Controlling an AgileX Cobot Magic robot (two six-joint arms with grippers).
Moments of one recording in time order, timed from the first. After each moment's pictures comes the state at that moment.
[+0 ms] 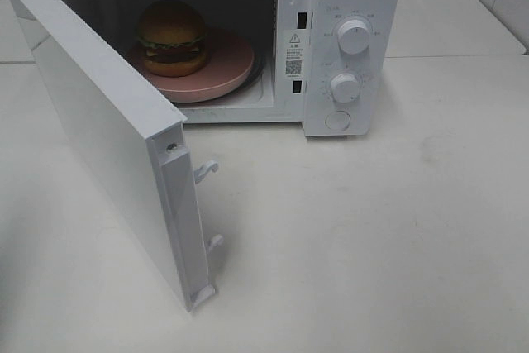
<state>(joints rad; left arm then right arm) 0.08 0.50 -0.38 -0.31 0.22 0.23 0.11 0.00 -0.50 -0.09 1.01 0.07</state>
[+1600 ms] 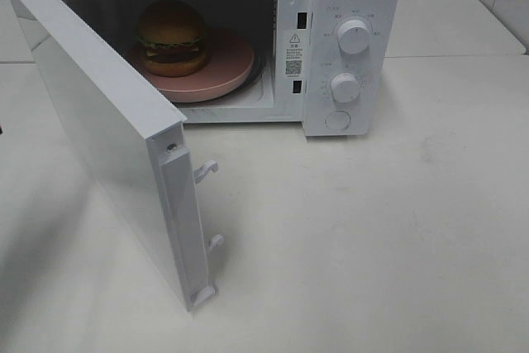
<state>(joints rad) -0.05 1.35 -0.25 0.38 -0.86 -0.34 0.11 0.00 -0.50 -0.09 1.01 0.07</state>
